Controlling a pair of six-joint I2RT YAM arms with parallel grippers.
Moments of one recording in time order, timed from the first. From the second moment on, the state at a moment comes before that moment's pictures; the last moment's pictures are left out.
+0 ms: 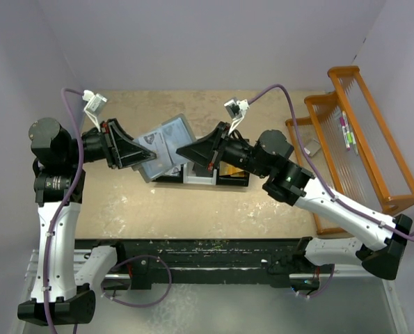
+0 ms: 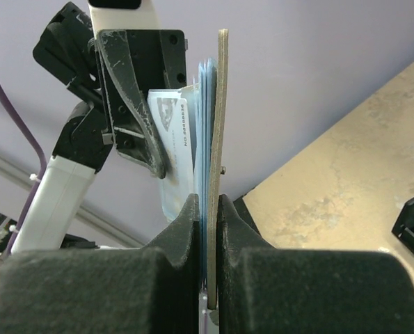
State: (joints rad) left arm 0.06 0.89 1.21 -0.23 1.33 -0.81; right arm 0.96 1.19 1.21 0.14 -0.20 0.69
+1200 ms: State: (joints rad) left arm 0.06 0.88 1.19 -0.21 1.41 -0.89; right arm 0.73 1.20 1.05 0.38 -0.44 0.98
